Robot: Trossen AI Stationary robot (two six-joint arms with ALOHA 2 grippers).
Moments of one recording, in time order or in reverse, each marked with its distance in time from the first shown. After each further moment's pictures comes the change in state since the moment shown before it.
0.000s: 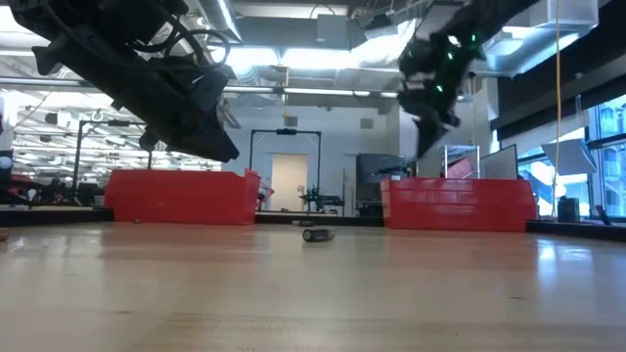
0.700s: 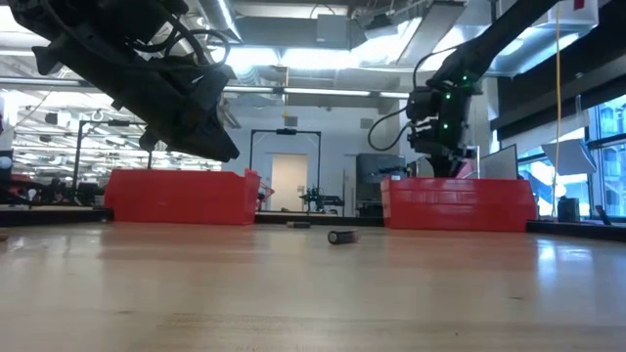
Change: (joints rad) left arm 0.000 0.000 0.000 0.003 0.000 -0.005; right arm -0.191 0.187 0.016 -0.051 -0.039 -0.045
